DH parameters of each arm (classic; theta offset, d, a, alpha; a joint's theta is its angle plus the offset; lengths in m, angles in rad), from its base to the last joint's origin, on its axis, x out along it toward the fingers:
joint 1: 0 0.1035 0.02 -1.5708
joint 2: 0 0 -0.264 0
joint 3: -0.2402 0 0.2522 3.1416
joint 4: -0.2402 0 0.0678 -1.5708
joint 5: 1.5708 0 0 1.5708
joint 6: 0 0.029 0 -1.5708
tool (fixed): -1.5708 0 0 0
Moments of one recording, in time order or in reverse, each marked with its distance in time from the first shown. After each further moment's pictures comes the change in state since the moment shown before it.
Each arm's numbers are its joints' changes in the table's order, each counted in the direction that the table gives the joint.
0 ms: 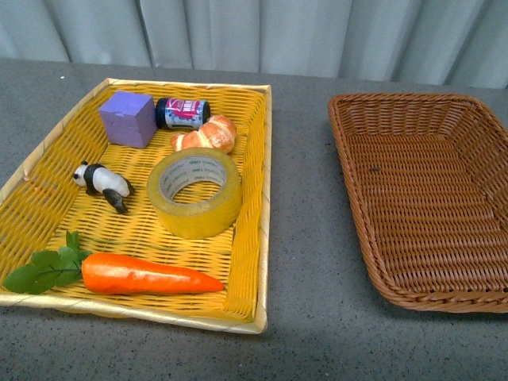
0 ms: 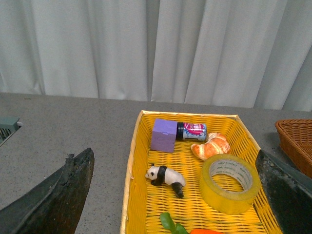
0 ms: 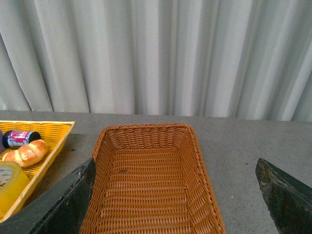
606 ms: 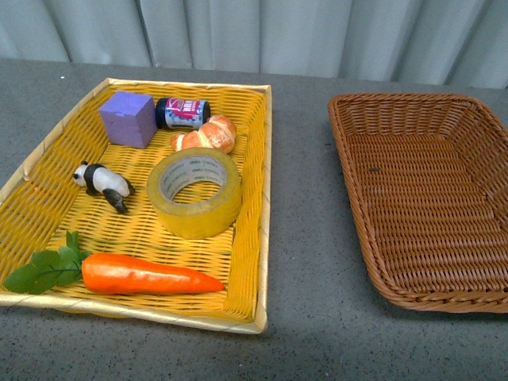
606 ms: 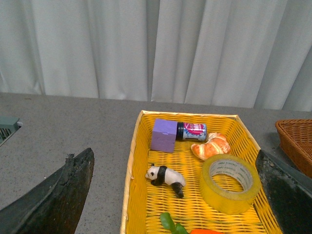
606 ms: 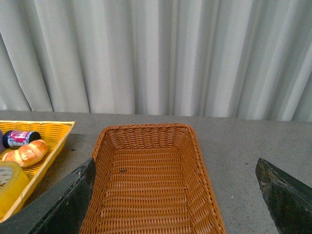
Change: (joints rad) left arm 0.000 0.000 0.000 0.000 0.000 0.000; right arm 0.000 0.000 0.000 0.000 0.000 0.000
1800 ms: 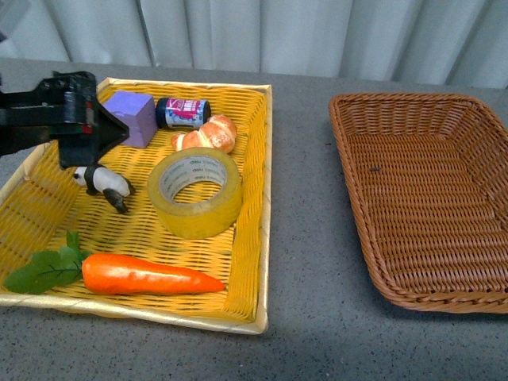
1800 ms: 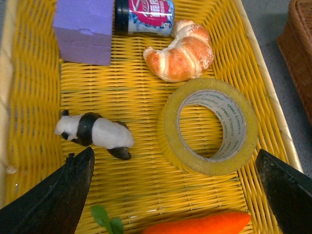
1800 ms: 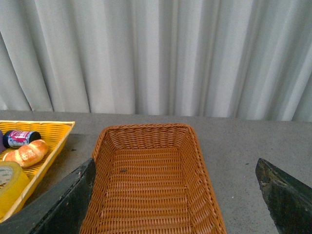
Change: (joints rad) left arm -0.077 1.626 -0.620 0.343 -0.211 -0.046; right arm 0.000 0.000 0.000 0.000 0.000 0.000
